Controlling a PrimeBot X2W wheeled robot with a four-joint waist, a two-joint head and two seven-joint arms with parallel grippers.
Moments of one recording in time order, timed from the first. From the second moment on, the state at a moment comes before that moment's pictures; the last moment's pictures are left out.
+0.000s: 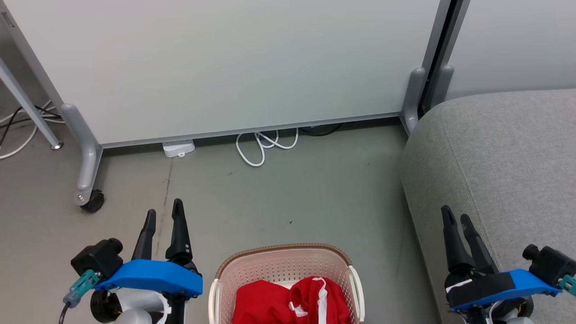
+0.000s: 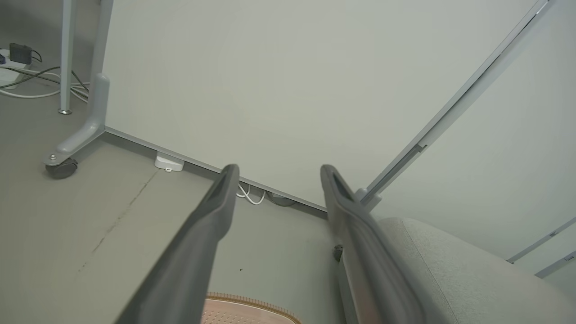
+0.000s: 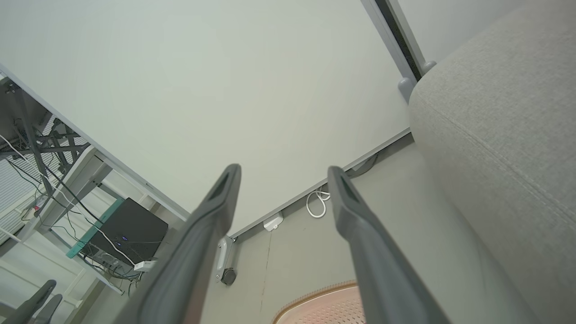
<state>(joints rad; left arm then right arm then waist) -0.10 0.07 -0.14 0.22 -0.66 0.02 -0.11 -0.06 -0.04 0.00 0.20 0.73 0.13 -0.11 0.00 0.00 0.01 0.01</state>
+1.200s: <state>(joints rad) -0.12 0.08 -0.22 0.22 -0.31 0.04 -0.20 -0.06 -0.05 0.05 0.21 0.38 0.13 -0.20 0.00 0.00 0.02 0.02</state>
